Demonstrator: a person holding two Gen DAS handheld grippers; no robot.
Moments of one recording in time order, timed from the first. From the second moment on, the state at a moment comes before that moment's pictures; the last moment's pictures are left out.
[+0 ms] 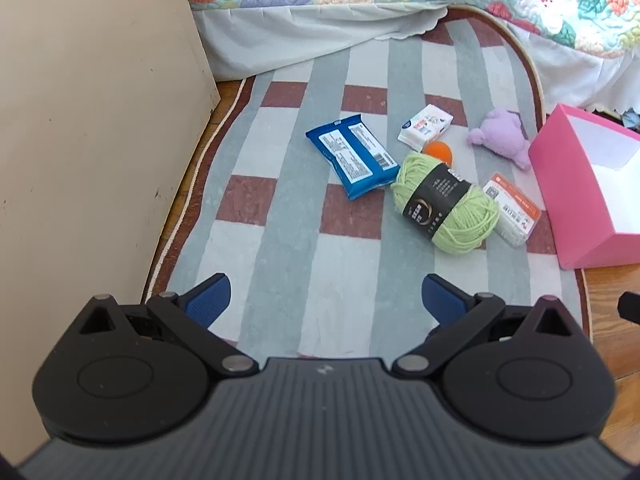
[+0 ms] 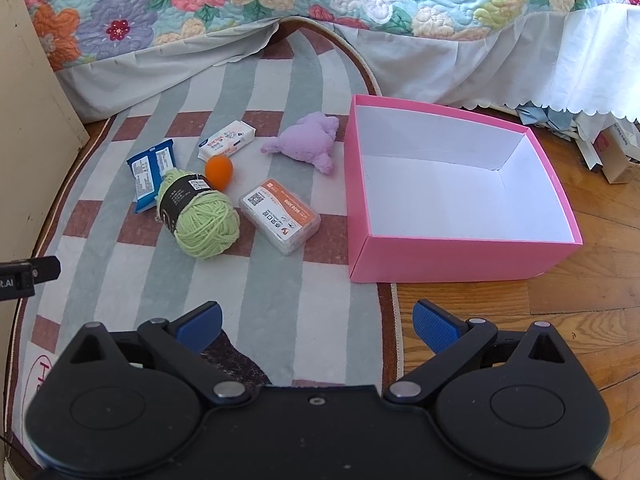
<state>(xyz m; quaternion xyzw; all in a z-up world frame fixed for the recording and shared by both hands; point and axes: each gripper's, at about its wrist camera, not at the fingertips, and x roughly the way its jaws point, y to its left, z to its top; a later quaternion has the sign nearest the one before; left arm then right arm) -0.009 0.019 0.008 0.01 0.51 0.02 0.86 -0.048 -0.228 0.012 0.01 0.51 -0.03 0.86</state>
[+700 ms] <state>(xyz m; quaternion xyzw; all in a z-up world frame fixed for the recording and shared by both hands) -0.010 0.020 0.010 -0.02 0.52 -0.01 0.86 -0.049 -0.230 0.011 0.01 0.51 -0.04 0.86</state>
